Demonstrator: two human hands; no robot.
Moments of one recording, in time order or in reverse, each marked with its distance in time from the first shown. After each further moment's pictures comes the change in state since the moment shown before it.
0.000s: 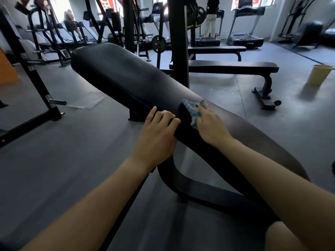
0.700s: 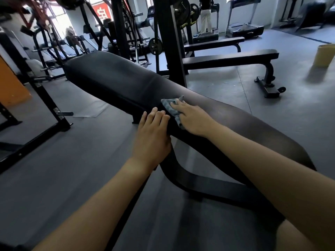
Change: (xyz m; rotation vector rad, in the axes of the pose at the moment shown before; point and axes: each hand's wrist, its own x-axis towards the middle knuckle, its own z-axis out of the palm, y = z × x) left_hand -0.004 0.027 -0.001 -0.031 -0.092 -0.142; right_hand -0.005 -0.018 -0.016 -0.071 -0.187 -0.223
